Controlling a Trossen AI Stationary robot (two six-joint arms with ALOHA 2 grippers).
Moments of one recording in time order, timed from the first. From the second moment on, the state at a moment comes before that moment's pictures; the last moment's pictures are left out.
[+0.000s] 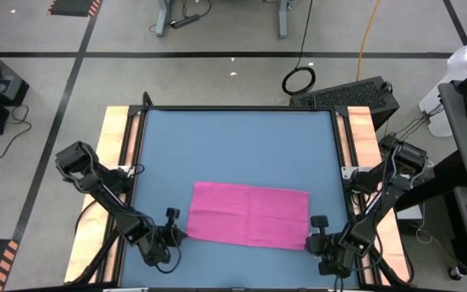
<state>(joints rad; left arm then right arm) -0.89 1.60 0.67 -0.17 -0.53 -0.52 1.06 1.56 0.74 -0.41 0.41 0.95</state>
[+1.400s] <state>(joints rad) -0.52 1.01 0.68 -0.09 -0.86 0.12 0.98 0.68 0.74 -1.05 0.79 0.83</state>
